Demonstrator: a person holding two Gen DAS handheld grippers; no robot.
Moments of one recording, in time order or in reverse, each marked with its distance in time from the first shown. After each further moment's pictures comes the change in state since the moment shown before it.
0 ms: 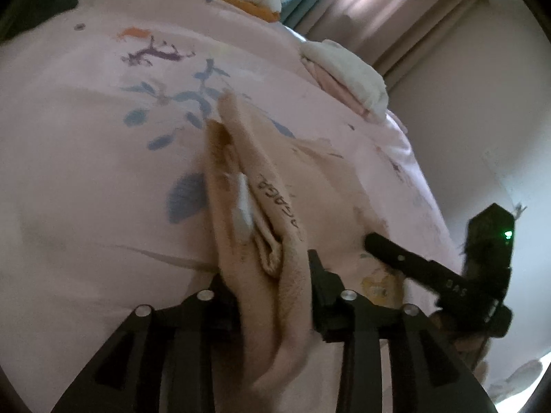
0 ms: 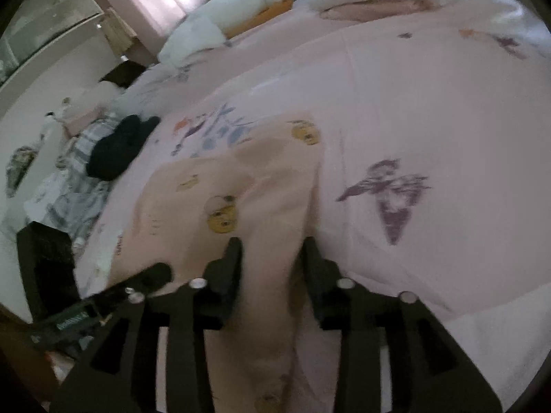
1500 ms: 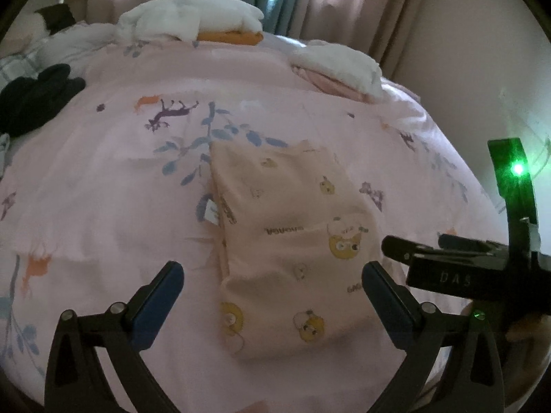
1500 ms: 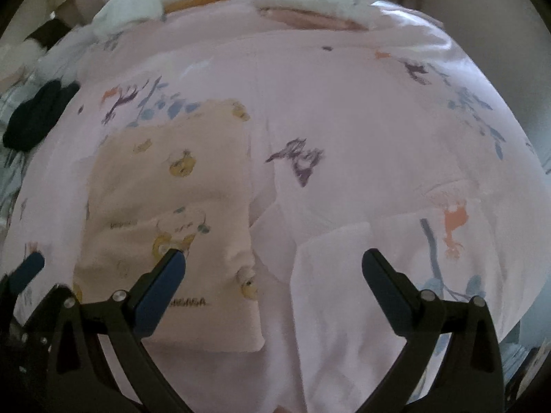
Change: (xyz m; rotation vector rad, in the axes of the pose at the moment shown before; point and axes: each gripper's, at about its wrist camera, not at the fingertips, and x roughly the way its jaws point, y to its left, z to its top) left arm -0.060 -0.080 -0.025 0.234 -0.002 0.246; right arm -0.063 0.048 -0.005 -0.048 0.129 -0.497
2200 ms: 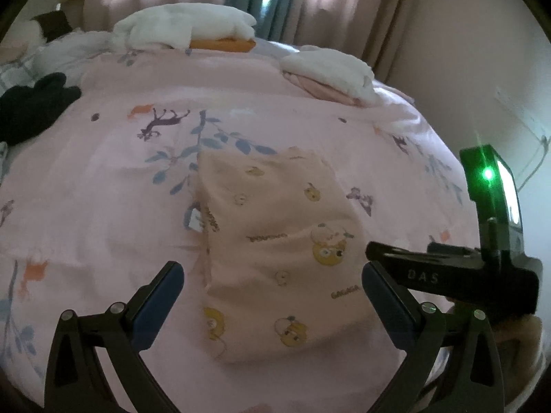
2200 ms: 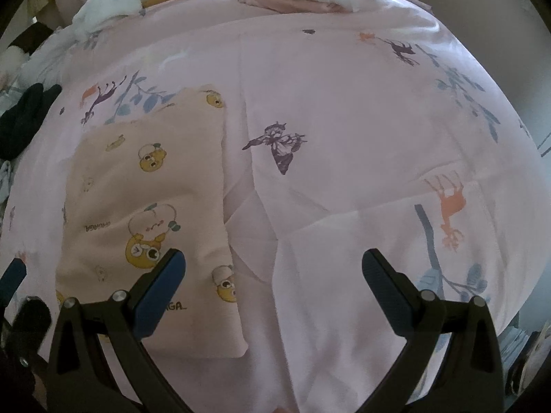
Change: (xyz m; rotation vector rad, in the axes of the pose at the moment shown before) left arm -0.006 -0.014 0.002 0.016 -0.035 -0.007; right arm 0.013 -0.011 -0.001 0.054 0.037 -0.044
